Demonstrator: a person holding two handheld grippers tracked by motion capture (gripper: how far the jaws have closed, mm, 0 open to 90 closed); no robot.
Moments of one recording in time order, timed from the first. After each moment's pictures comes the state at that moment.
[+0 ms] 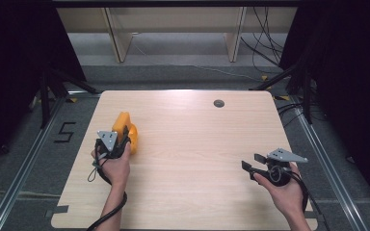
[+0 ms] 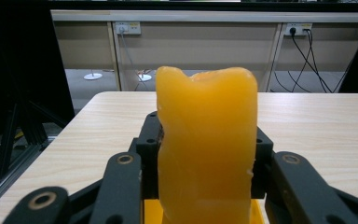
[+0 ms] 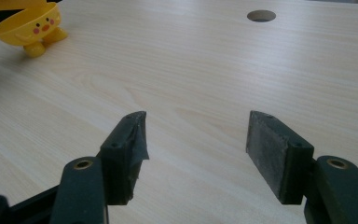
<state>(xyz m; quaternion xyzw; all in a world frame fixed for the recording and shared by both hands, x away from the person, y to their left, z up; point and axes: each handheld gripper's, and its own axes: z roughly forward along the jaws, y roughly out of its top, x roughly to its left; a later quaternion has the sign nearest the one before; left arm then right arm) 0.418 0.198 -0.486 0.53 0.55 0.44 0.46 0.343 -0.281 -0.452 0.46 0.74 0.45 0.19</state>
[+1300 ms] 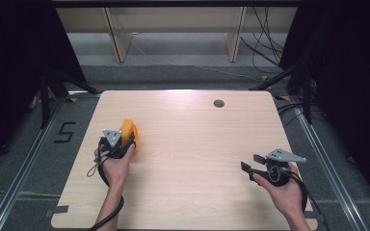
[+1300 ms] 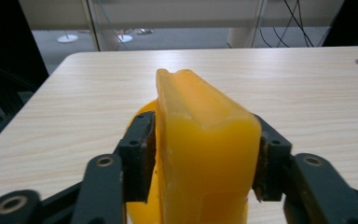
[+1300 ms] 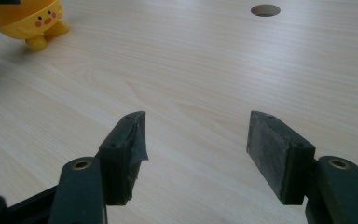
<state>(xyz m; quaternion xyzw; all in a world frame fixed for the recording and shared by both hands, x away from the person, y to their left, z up) 0.419 0.196 -0.481 0.59 0.58 0.36 0.43 0.344 -0.280 -0.454 0.46 0.75 0.43 0.19</state>
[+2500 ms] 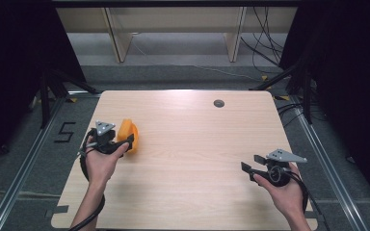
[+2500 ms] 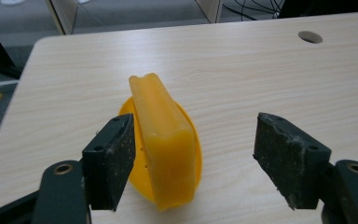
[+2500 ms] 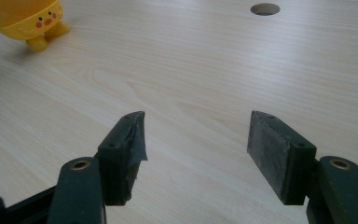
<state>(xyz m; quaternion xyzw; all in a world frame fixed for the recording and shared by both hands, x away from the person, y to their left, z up) 0.390 0.207 -0.412 0.68 0.55 0.28 0.39 0.341 -0.279 -0.454 0.47 0.74 0.45 0.18</state>
